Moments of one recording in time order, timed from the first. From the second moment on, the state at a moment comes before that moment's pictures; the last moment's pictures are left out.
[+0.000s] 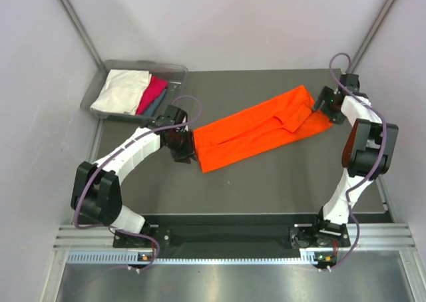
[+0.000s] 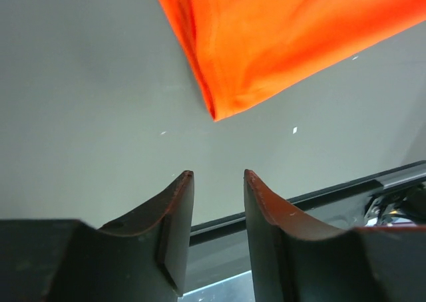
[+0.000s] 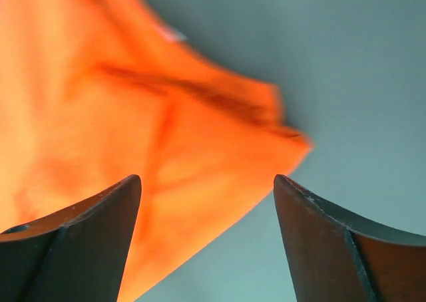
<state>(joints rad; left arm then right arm) -0.42 1.49 1.09 -0.78 0.22 -0.58 -0.23 1.96 1.47 -0.47 -0.06 0.32</state>
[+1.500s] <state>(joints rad) -0.42 1.80 1.29 -0.70 0.25 -0.50 -0.17 2.19 1.69 -0.46 -0.16 0.31</state>
